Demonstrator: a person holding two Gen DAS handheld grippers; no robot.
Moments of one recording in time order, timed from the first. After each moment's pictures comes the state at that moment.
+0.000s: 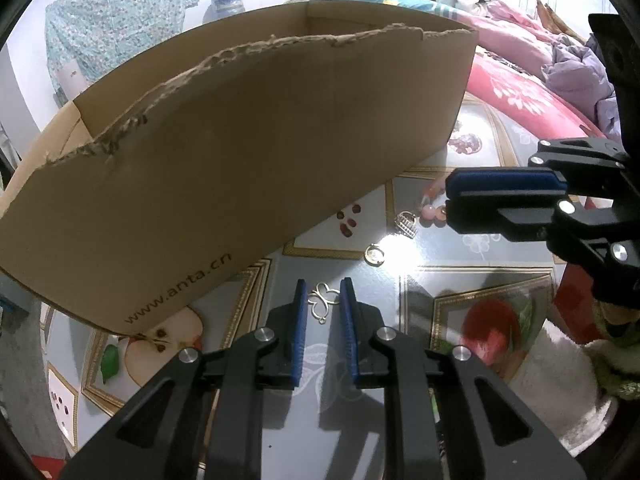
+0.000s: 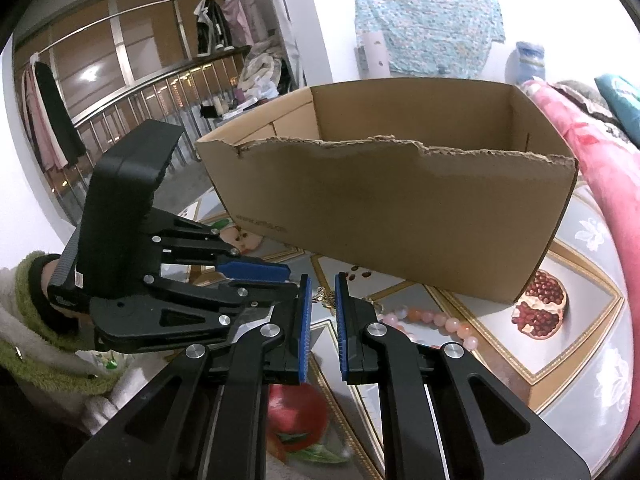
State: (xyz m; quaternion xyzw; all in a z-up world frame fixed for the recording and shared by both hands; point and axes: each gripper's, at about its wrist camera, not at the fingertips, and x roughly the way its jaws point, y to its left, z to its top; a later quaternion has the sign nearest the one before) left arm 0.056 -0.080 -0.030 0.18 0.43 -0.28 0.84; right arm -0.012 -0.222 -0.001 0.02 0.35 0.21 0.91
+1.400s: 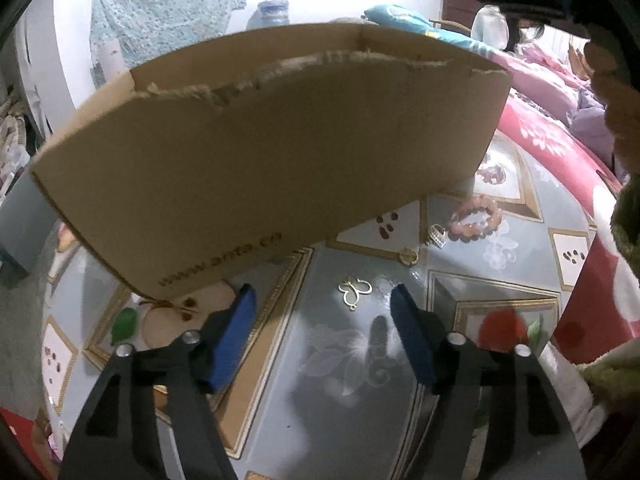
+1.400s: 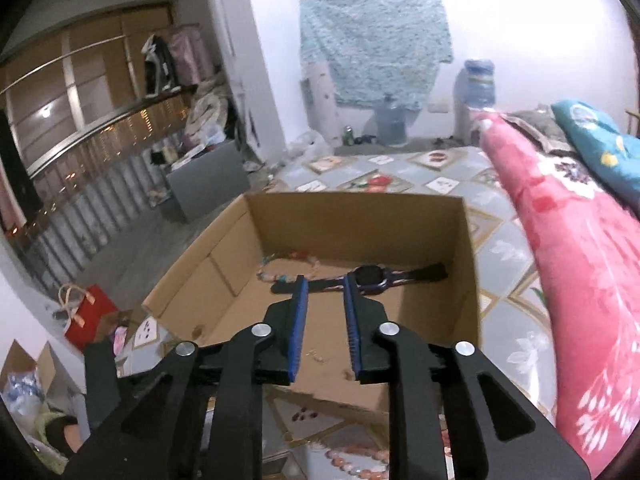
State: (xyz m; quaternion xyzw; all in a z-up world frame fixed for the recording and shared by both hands) left arm 0.054 -0.049 -0.030 0.11 0.41 -0.24 0.87; right arm 0.069 -0.241 0.089 0.05 0.31 0.11 0.94
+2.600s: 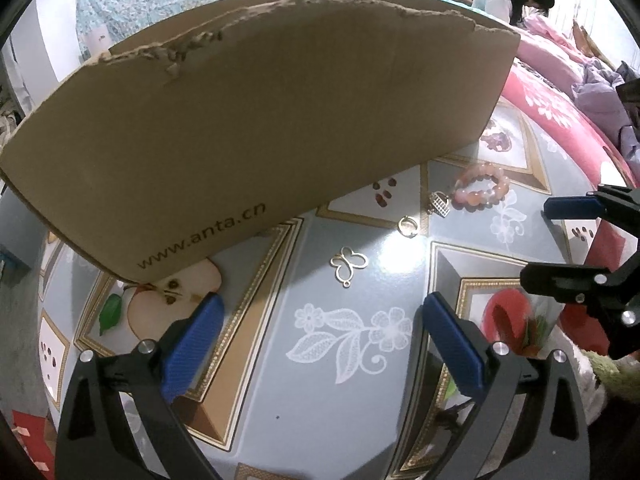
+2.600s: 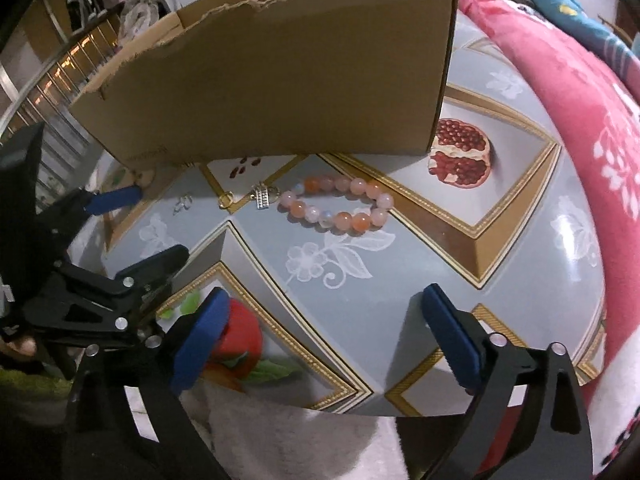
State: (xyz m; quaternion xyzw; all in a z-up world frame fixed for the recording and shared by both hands) left arm 0.053 -0.055 -0.042 0.14 0.46 -0.23 0.85; right arm -0.004 -0.231 -0.040 0.07 0.53 0.02 0.84
